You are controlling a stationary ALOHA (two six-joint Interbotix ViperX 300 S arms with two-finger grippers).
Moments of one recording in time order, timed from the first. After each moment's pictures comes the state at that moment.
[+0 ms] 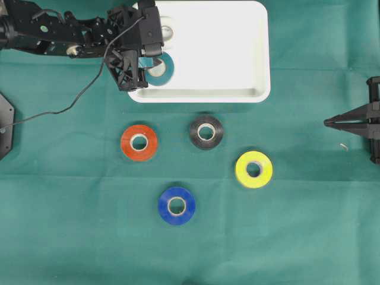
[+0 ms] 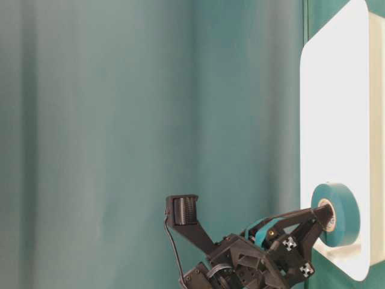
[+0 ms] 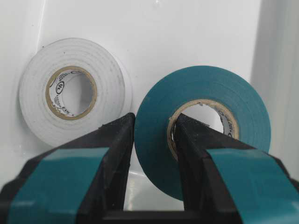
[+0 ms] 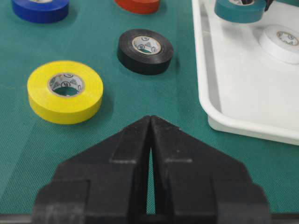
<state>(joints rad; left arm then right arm) 0.37 0.04 0.68 -0.02 0.11 0.28 -0.01 -1.18 1.61 -0.06 -0.21 0.00</state>
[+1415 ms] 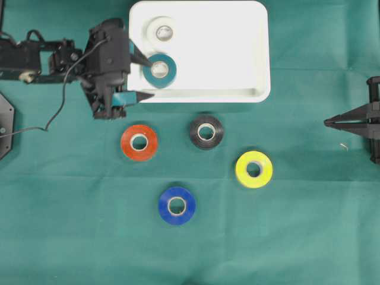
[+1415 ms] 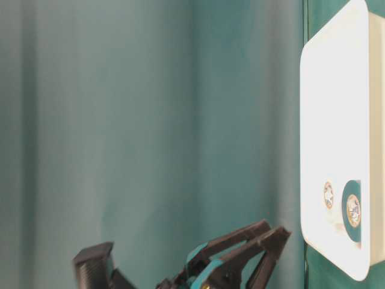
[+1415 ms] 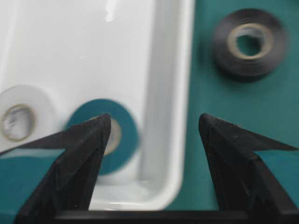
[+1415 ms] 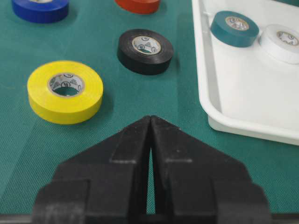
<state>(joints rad) 0.17 -0.26 0.81 -0.02 0.11 0.18 -0.01 -1.18 1.61 -0.06 -0.21 0.00</state>
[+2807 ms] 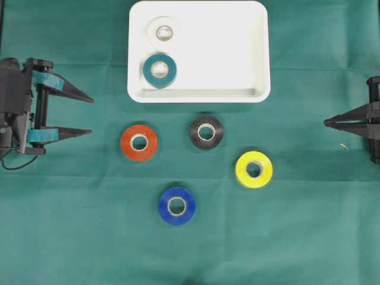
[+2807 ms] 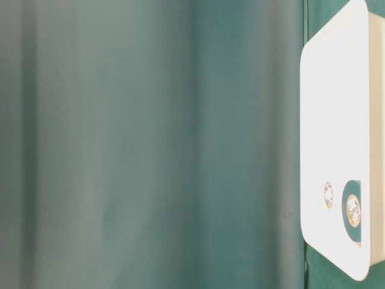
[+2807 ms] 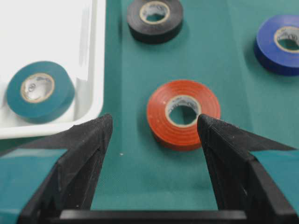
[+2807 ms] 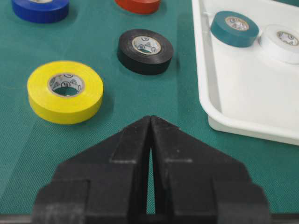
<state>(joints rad) 0.01 -0.74 1.21 -0.02 0.00 0.13 -0.01 -1.18 1.61 -0.06 -0.21 0.00</state>
